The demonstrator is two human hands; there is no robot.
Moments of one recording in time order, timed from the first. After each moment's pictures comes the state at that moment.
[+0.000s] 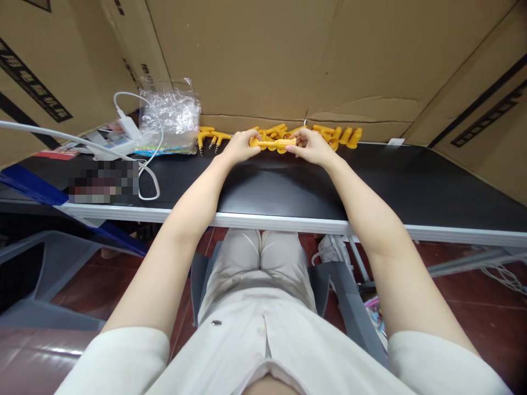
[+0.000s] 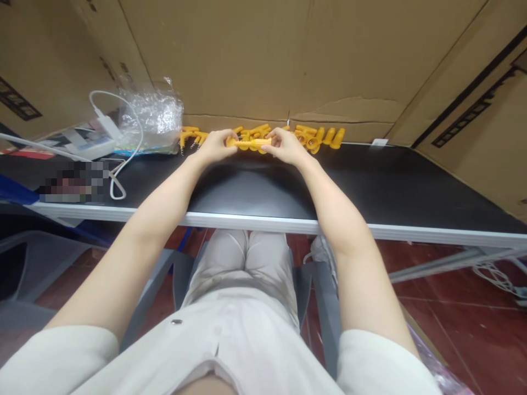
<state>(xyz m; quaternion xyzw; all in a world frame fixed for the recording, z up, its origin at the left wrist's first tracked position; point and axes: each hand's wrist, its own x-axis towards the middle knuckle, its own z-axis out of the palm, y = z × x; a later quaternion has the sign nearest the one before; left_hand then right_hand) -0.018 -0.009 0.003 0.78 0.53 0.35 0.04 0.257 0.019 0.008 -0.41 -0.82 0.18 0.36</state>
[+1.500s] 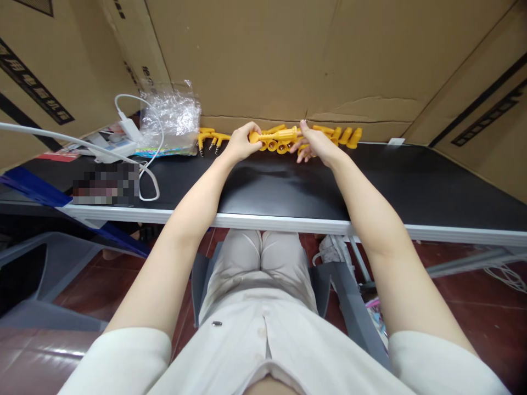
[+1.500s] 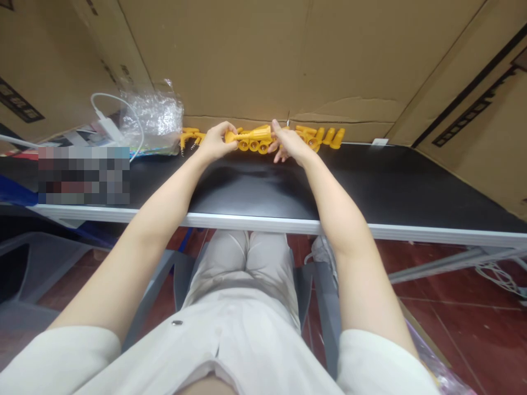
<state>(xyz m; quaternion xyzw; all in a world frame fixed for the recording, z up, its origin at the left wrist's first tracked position) -0.014 -0.005 0.005 0.75 0.49 0.44 0.08 0.251 -0.004 0.030 -0.43 -0.75 0.33 0.37</state>
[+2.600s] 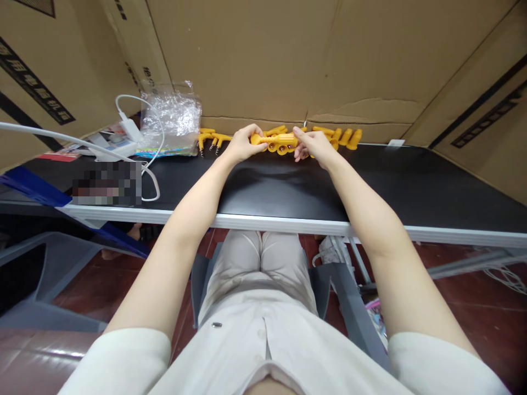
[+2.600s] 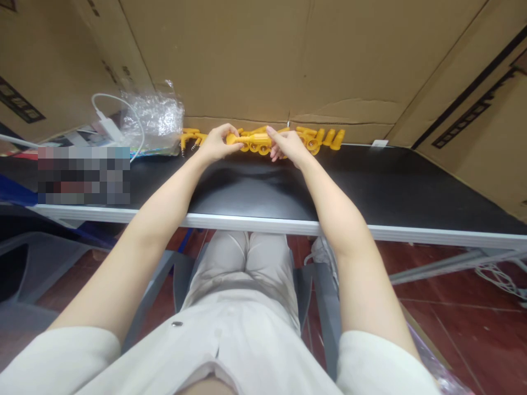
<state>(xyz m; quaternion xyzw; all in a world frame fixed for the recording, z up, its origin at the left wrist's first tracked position) -0.014 -0.007 0.006 0.76 0.47 0.44 0.11 0.245 -0.006 0.026 -0.47 -0.73 0.32 0.39</state>
